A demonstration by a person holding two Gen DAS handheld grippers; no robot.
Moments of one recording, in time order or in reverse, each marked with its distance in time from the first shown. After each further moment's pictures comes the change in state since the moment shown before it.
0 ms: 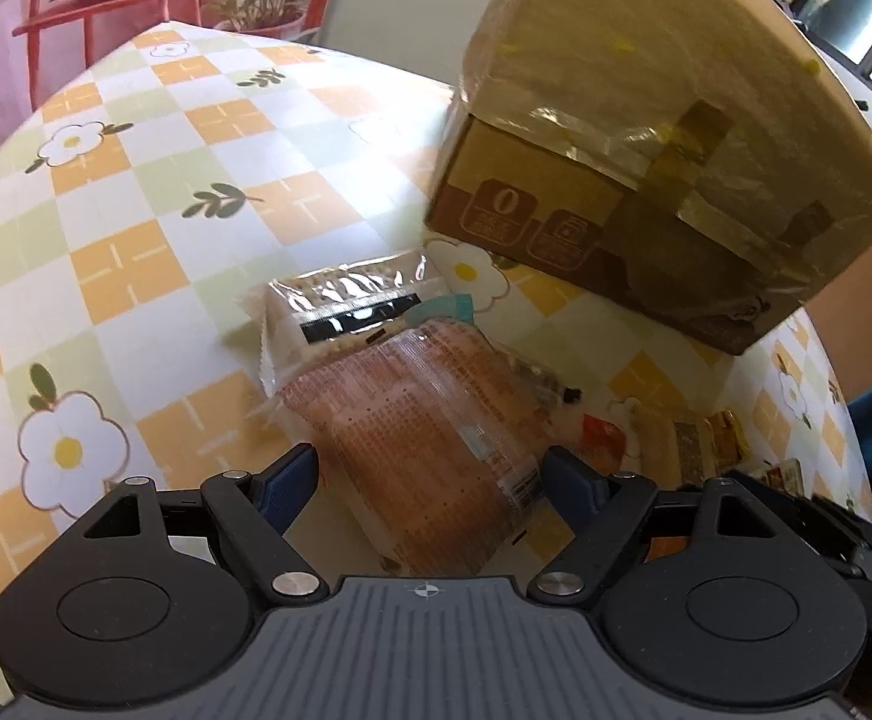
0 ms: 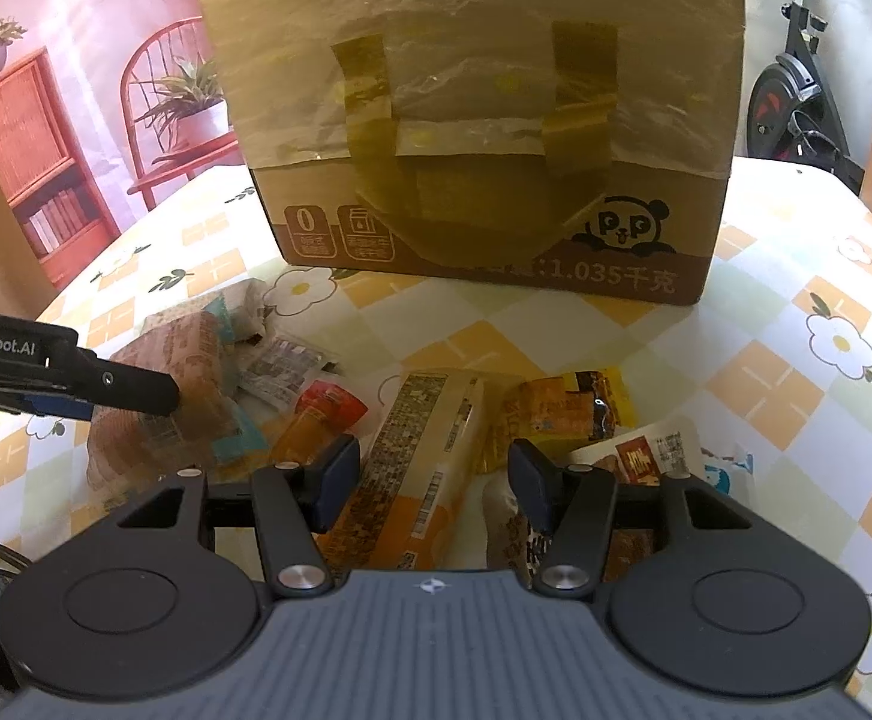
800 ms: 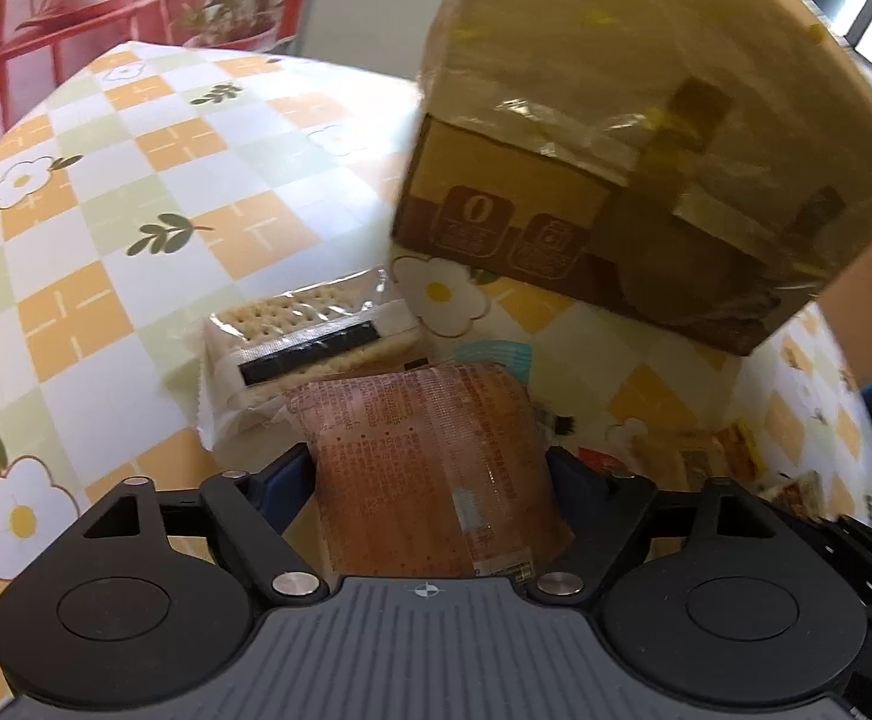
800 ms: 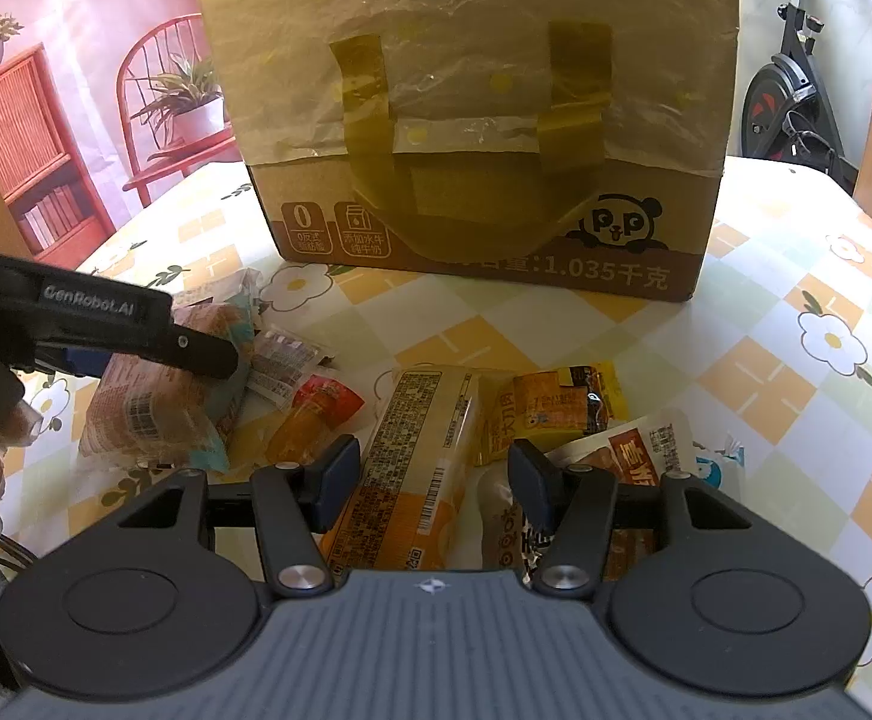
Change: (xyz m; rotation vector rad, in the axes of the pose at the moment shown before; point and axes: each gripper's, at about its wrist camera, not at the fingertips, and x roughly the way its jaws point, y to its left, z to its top) left arm 0.029 -0.019 0.012 0.074 -0.005 -0.010; right arm -0.002 0.000 -0.002 -0.005 0.004 -0.013
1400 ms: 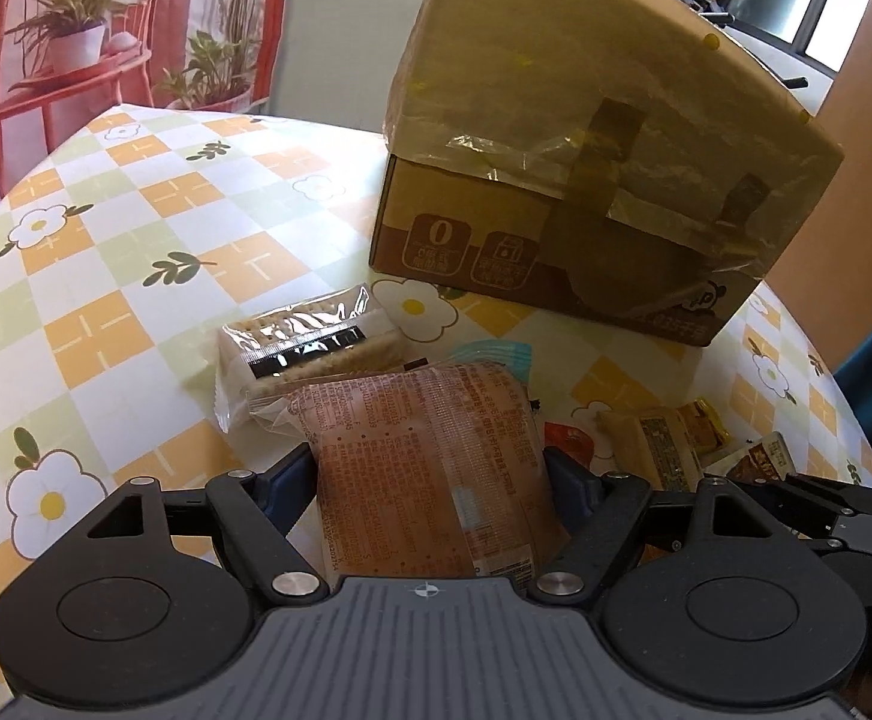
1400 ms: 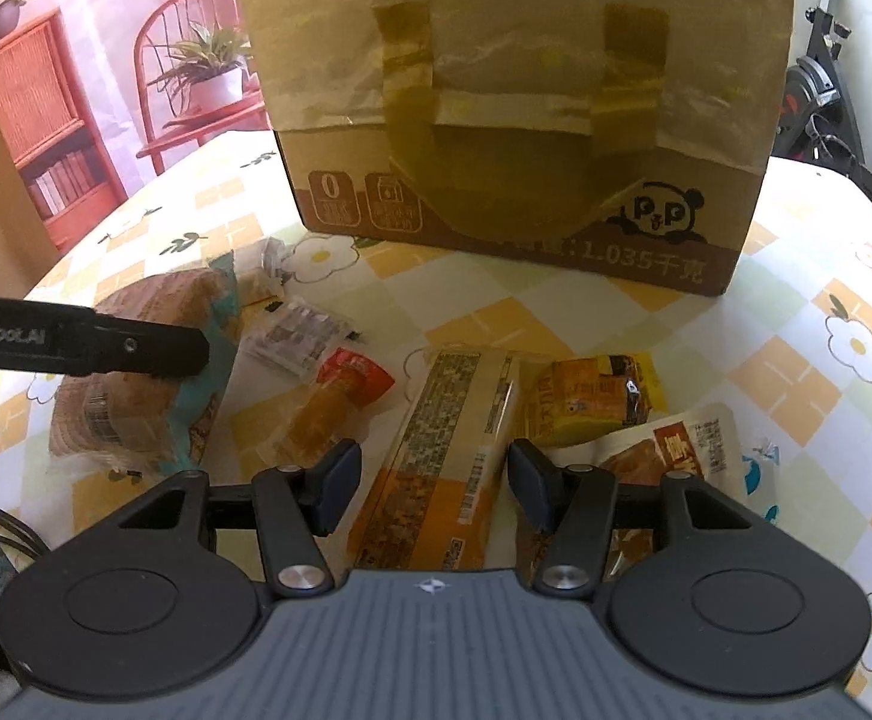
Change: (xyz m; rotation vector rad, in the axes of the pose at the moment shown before) left arm -0.040 -0.006 -0.029 0.077 -0.115 -0.007; right arm 0.010 0.014 -0.002 -0.042 0.048 0.009
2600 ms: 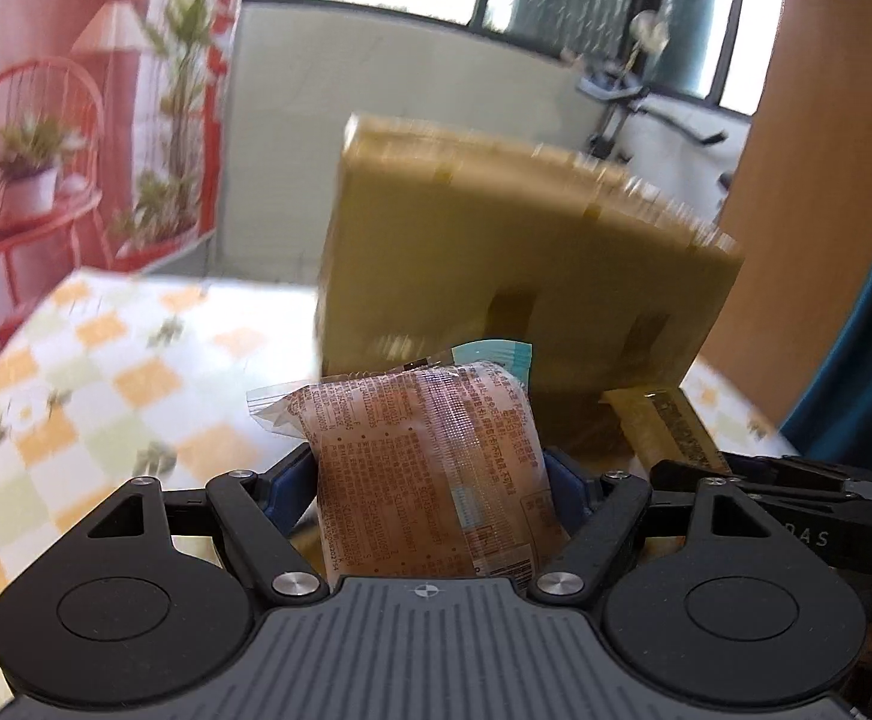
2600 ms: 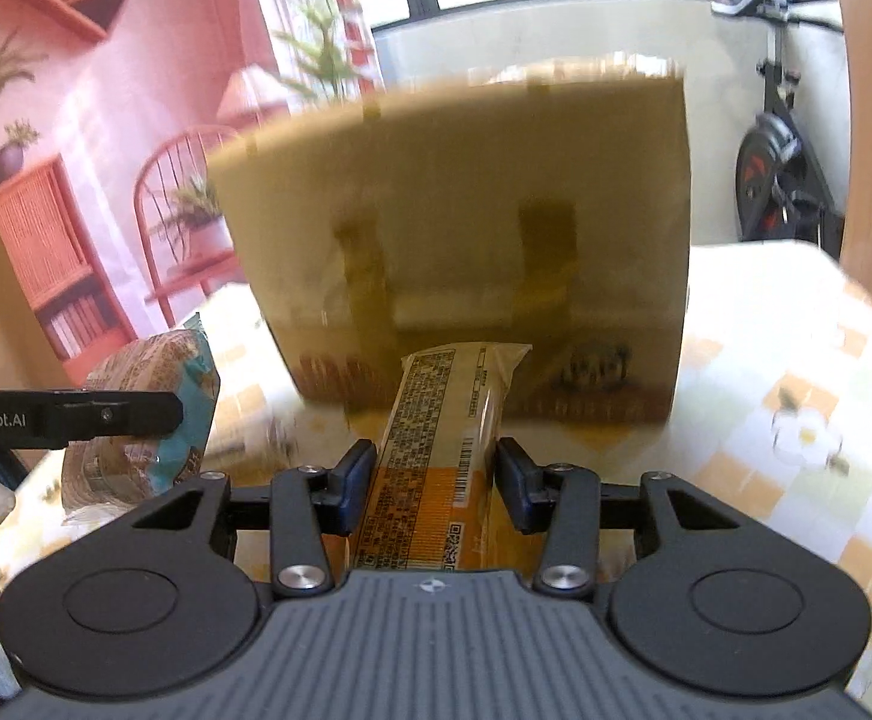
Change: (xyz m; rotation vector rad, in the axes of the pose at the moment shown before) left arm -0.055 -0.027 0.050 0.146 -0.236 -0.078; right arm -0.057 -0.028 0.034 0.102 -0.273 0.041
